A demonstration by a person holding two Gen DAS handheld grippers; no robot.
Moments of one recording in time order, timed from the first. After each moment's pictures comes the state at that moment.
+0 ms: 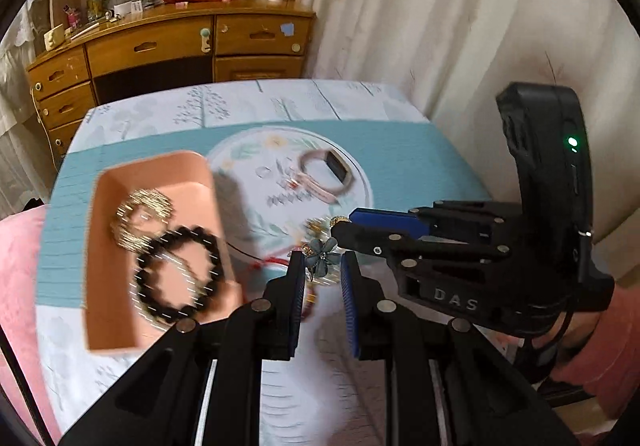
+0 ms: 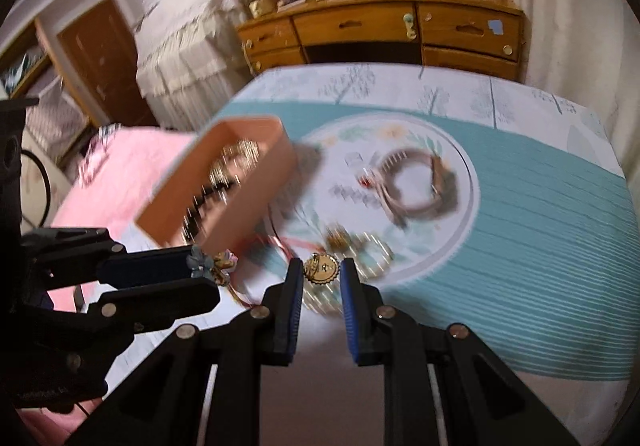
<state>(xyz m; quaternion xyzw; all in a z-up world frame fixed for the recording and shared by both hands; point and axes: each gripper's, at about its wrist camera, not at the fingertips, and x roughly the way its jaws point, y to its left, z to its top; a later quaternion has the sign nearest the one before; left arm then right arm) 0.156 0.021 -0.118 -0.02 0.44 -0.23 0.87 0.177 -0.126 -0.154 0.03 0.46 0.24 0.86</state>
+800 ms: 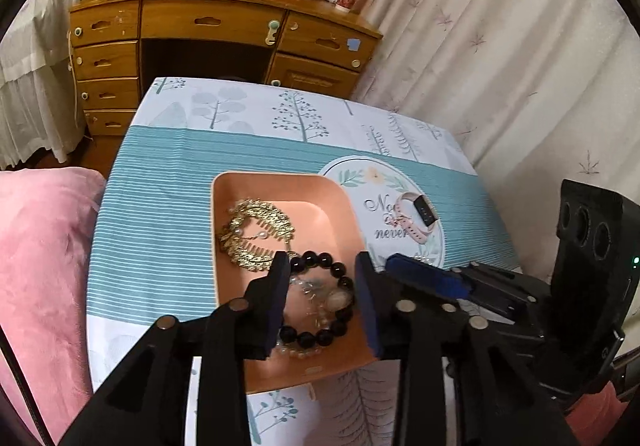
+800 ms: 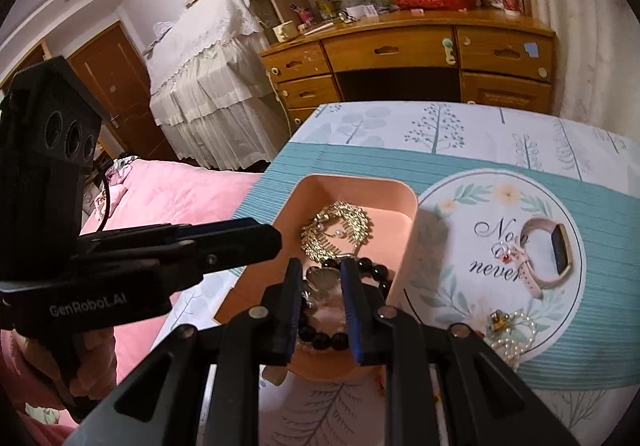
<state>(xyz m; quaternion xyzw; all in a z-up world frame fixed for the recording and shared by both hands) 0.209 0.140 -0.120 -0.11 0.46 -0.19 0.86 0.191 -0.022 -0.136 0.06 0.43 0.25 0.86</state>
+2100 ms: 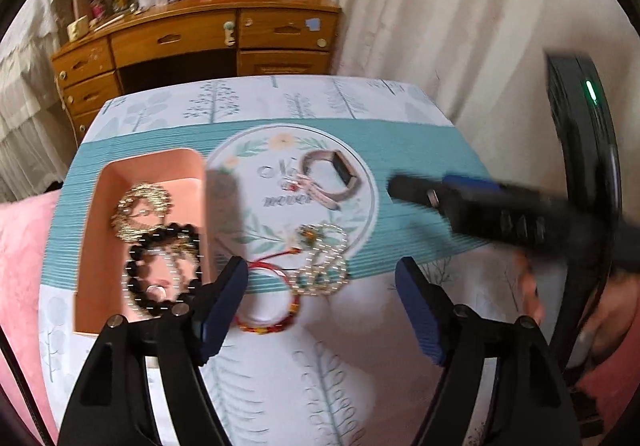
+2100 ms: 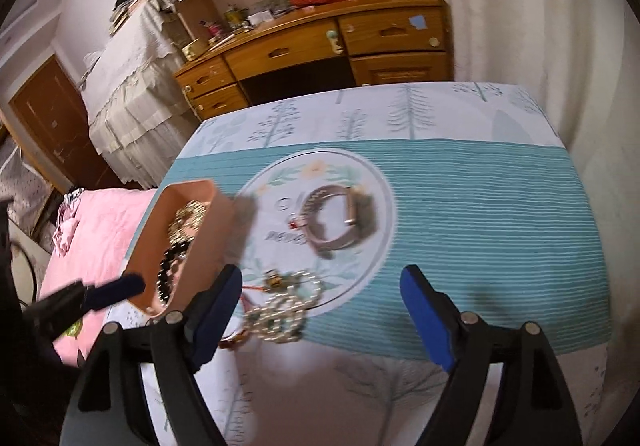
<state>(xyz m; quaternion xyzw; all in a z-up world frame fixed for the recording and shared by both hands) 0.157 -0.033 -0.126 -0.01 0.45 -0.17 0.88 0.197 -0.199 -0.137 0.09 0.47 0.14 0.87</state>
